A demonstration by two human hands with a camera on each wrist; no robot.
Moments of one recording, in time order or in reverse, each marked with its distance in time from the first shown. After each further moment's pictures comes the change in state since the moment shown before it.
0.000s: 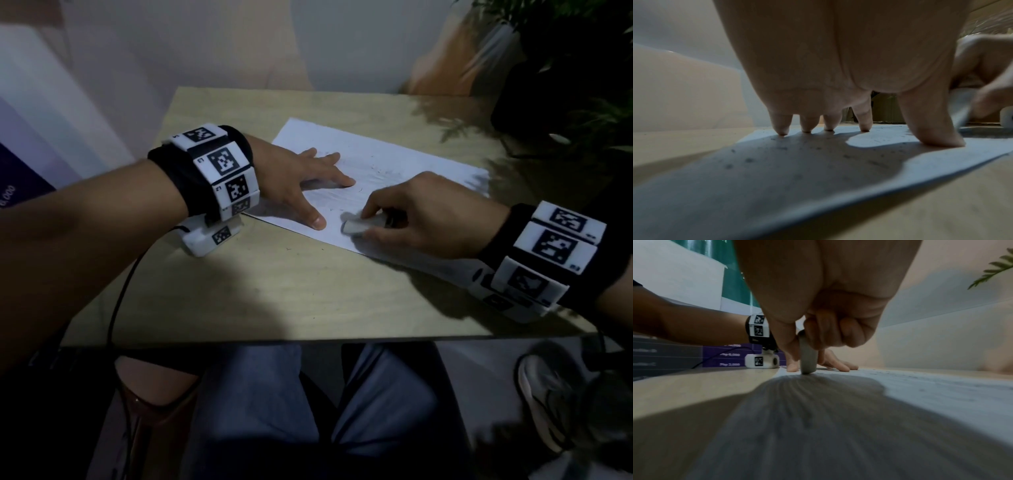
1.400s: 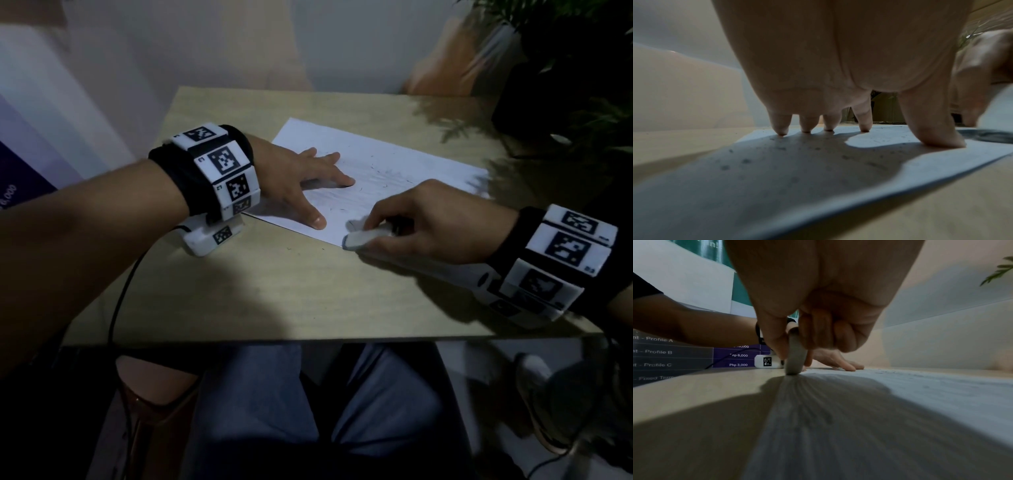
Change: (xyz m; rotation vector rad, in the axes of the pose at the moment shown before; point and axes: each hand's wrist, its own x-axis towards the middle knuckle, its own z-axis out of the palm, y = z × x) left_hand 0.001 -0.001 -0.001 -0.005 0.001 -0.008; right_hand -0.006 0.001 -0.003 0.058 -0.077 0.027
